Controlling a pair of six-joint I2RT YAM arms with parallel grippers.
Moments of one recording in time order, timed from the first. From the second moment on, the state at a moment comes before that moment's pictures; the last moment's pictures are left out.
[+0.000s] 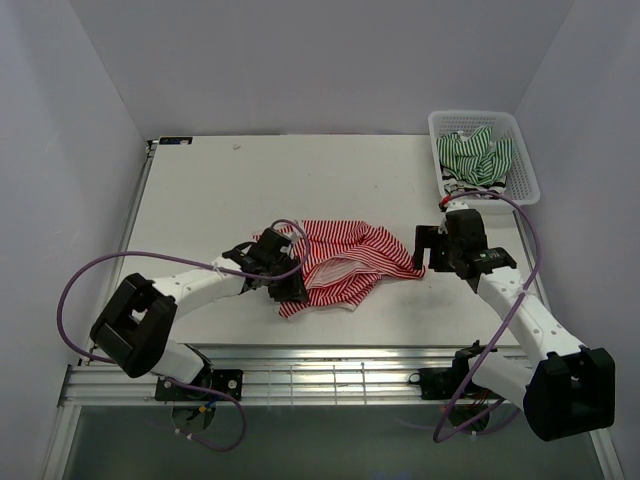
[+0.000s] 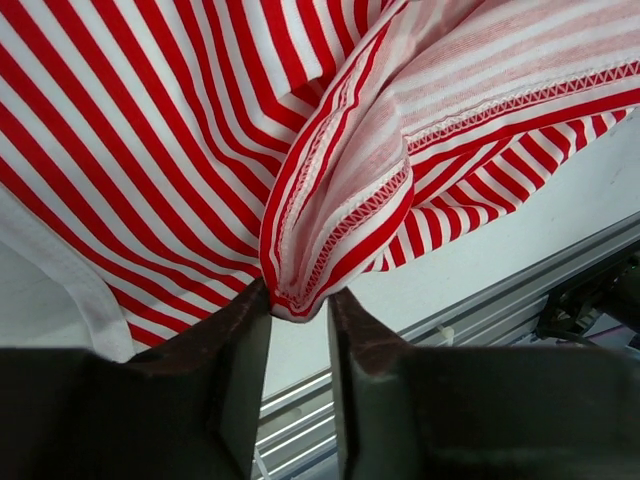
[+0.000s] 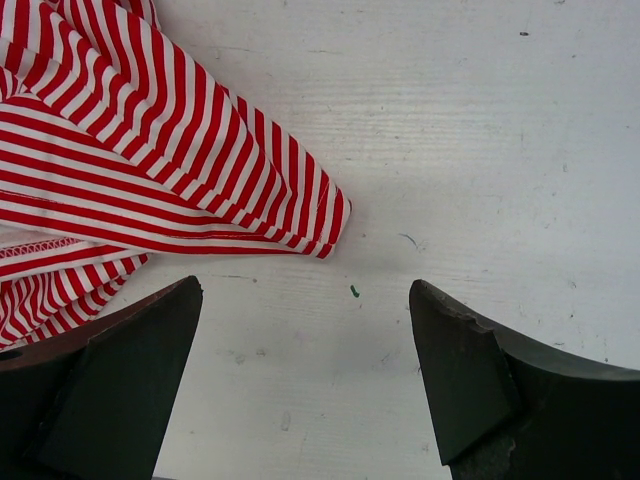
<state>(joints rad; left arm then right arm) -0.66 1.45 0.74 -0.33 0.24 -0.71 0.25 1.06 0.72 -0.49 0.03 0.20</state>
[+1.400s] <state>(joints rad) -0.67 1.19 1.01 -0.78 -0.42 -0.79 0.67 1.25 0.69 -0.43 -0.01 0.06</state>
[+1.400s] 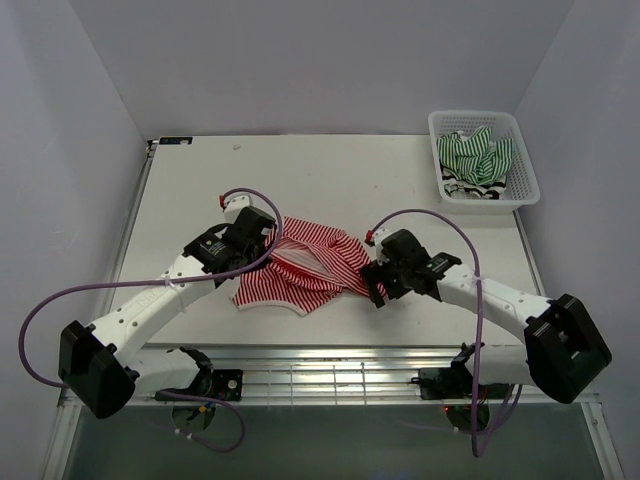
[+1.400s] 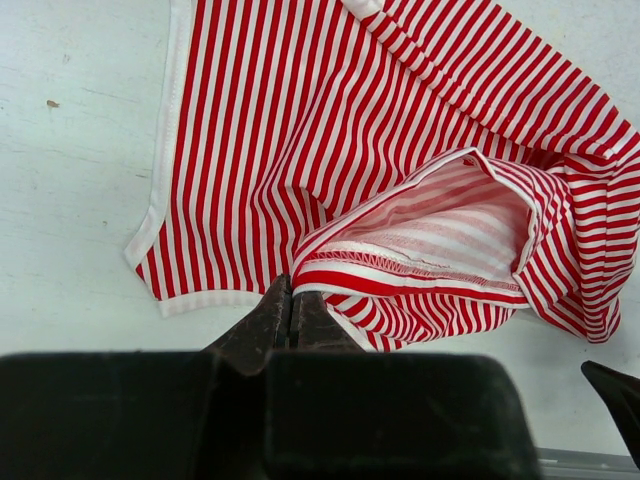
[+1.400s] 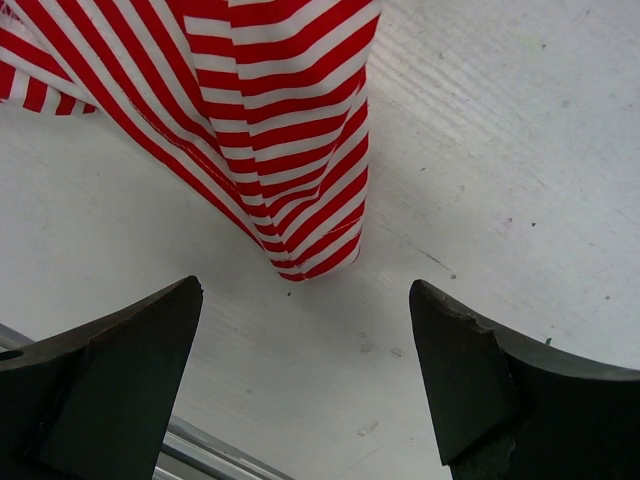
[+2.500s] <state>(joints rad) -0.67 1.19 0.99 -0.79 -0.43 -0.81 0.64 1.39 0.72 -0.36 0.06 0.13</state>
